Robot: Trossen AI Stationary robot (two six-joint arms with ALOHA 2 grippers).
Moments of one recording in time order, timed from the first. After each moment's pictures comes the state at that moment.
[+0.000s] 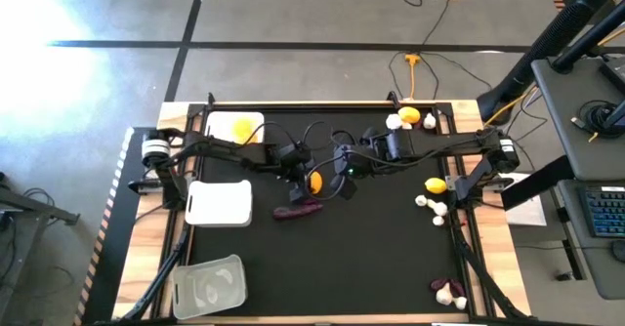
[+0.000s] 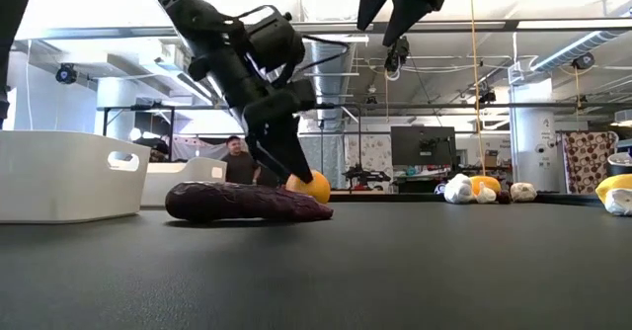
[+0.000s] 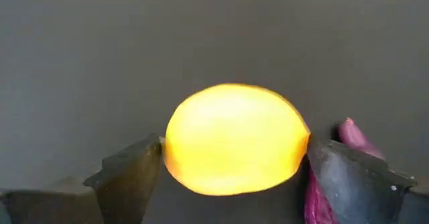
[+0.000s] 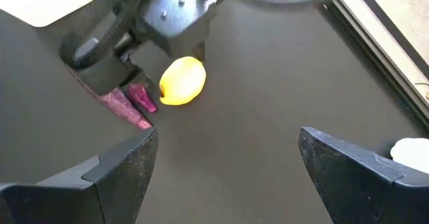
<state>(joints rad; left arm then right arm) 0.18 1.79 1.01 -0.15 0.08 -0.06 0.07 1.70 1.75 -1.18 0.37 0.57</state>
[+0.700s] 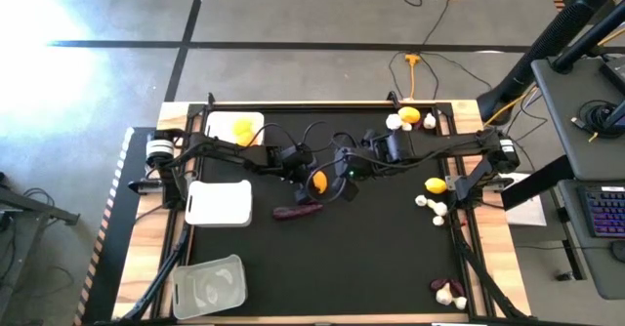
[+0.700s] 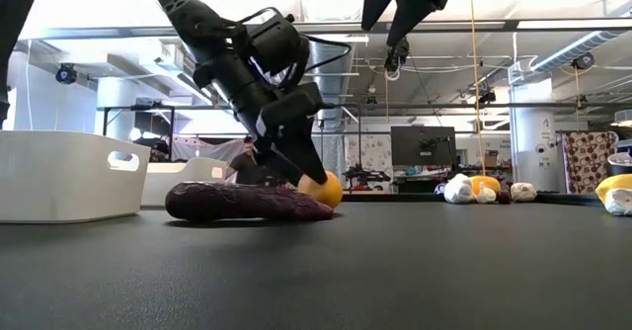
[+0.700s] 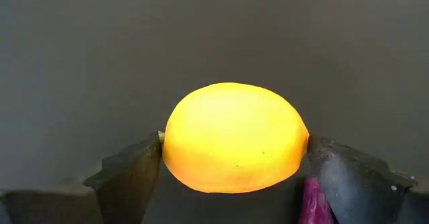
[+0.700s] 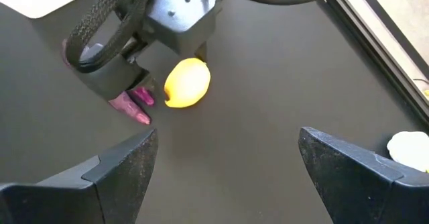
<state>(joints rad) 0.17 1.82 1.01 -0.06 0.06 -0.18 0.08 1.70 1.74 -1.20 0.37 0.59</state>
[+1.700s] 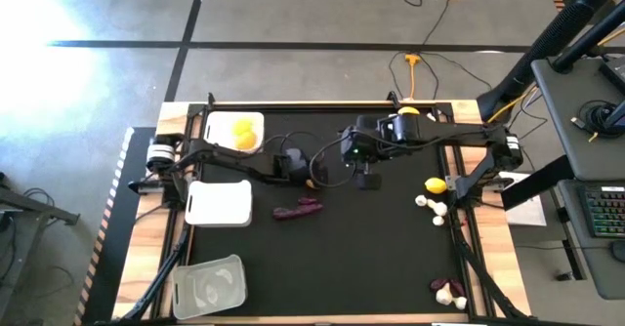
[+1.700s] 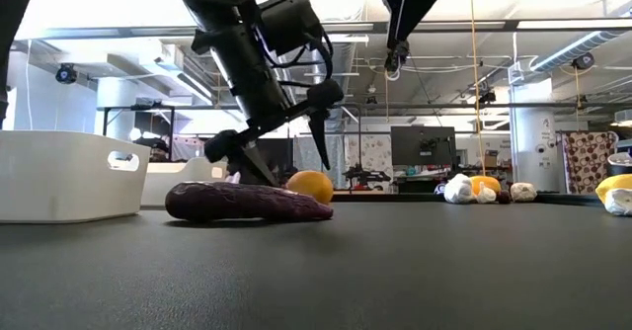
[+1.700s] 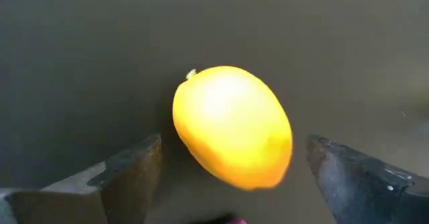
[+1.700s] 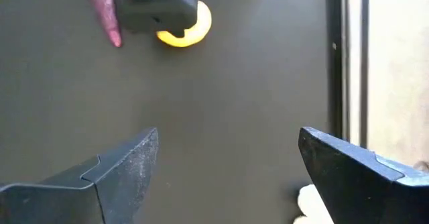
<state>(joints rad) 0.06 1.84 1.14 -0.34 -0.27 -1.39 -0.04 1.66 1.74 -1.28 0.23 -0.10</state>
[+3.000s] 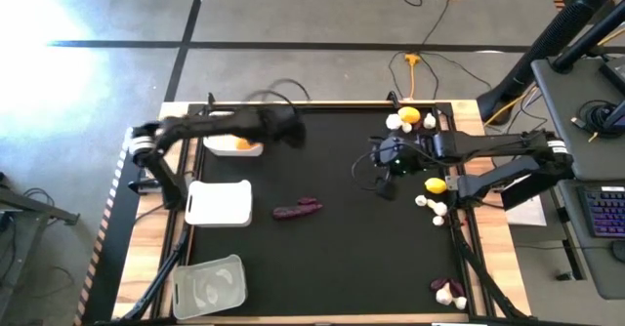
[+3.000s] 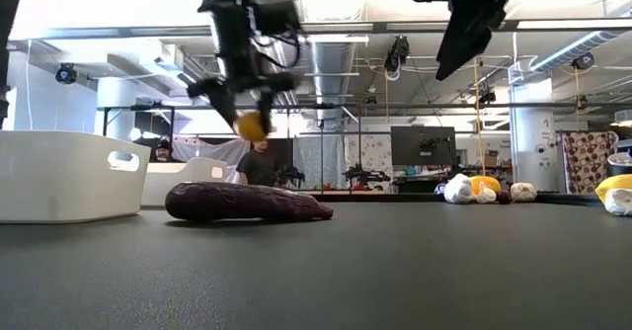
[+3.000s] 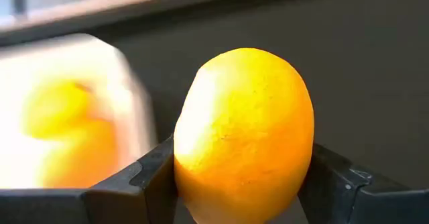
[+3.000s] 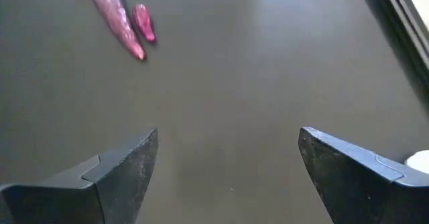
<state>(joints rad) 0.34 1.68 1.35 -0.89 -0.46 -0.93 -0.04 1.23 1.09 -0.84 0.15 0.24</state>
